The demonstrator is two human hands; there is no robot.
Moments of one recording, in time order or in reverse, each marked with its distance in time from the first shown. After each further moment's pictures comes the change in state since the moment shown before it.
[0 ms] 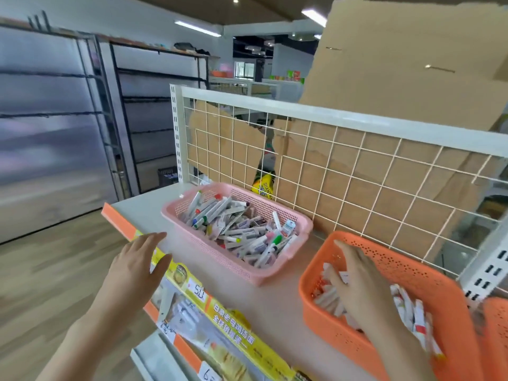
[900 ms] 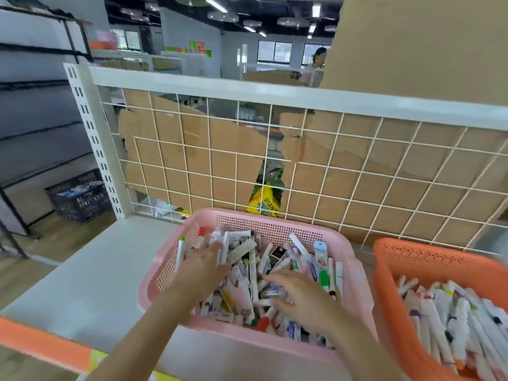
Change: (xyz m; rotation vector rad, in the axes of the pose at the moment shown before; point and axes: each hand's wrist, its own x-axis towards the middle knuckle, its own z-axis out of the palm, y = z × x) left_hand 0.223 -0.037 0.143 -0.106 -0.668 0.318; right_hand 0.128 -0.124 0.156 0.026 -0.452 0.033
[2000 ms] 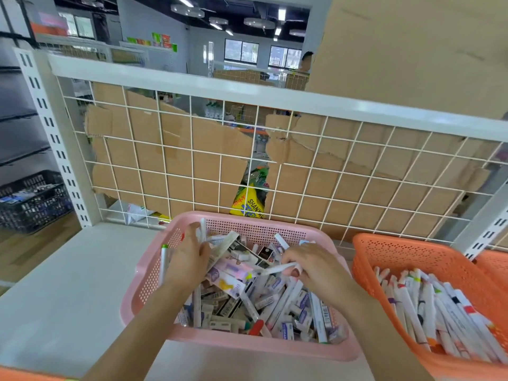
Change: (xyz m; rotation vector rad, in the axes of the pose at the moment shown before) left_hand 0.031 -0.005 0.007 -0.471 0.218 -0.062; right_hand 0.001 0.024 -0.033 -0.183 0.286 0.005
